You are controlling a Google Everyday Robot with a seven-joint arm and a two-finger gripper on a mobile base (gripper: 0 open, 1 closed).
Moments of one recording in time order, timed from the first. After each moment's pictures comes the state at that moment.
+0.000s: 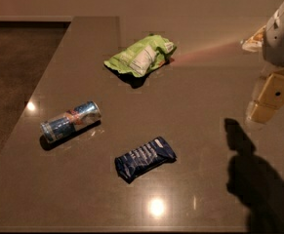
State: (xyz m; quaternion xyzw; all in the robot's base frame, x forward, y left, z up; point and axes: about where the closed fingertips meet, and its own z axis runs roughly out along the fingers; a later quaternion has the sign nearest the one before) arm 0.438 -0.217 0.976 -0.60 0.78 -0.03 0.16
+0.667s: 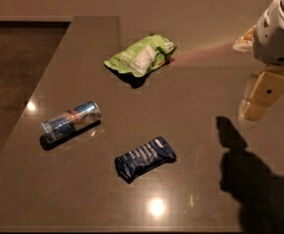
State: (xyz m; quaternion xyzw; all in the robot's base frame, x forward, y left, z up) arm 0.443 -0.203 0.975 -0.62 0.77 -0.02 0.16
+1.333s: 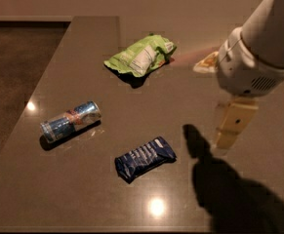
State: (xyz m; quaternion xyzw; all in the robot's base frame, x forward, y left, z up) arm 0.415 -0.139 0.943 -0.69 0.70 0.02 0.17
